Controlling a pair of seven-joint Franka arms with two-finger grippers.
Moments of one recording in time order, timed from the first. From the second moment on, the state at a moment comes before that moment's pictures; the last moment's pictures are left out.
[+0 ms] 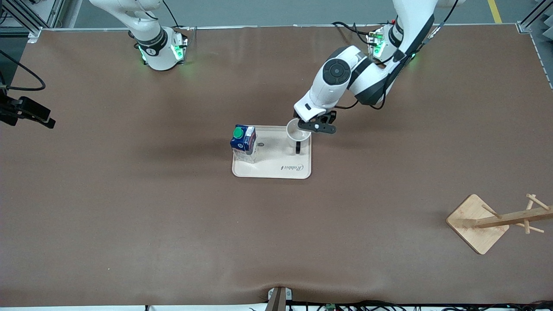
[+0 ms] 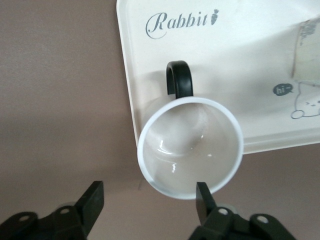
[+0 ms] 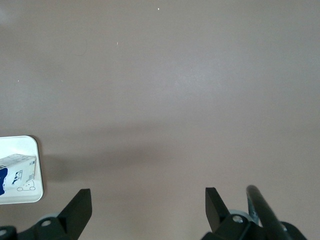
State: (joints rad) left arm -0.15 0.34 -0.63 -2.15 0.08 2.42 -0.66; right arm -0.07 0.02 -0.01 -1.54 0.01 1.58 0.01
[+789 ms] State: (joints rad) left arm -0.14 0.45 -0.62 -2.13 0.18 2.48 -0.76; right arm -0.07 0.03 -0.01 -1.54 0.01 1.58 0.01
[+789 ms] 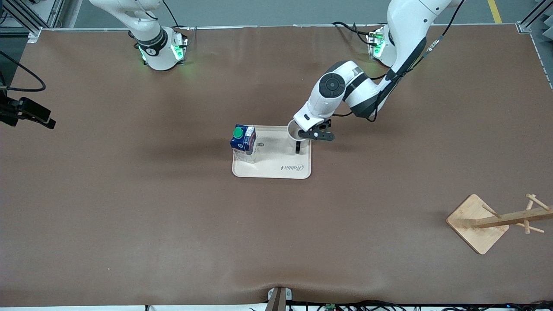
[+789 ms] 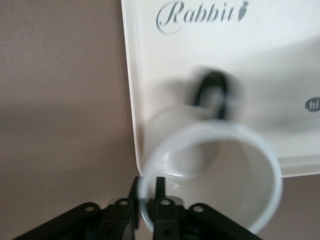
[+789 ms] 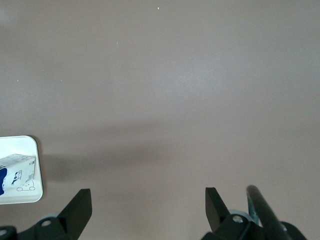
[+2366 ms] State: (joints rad) left arm 0.59 0.22 -0.62 -1.55 0.13 1.84 0.09; right arm -0.07 0.03 -0.01 -1.54 0.01 1.58 0.01
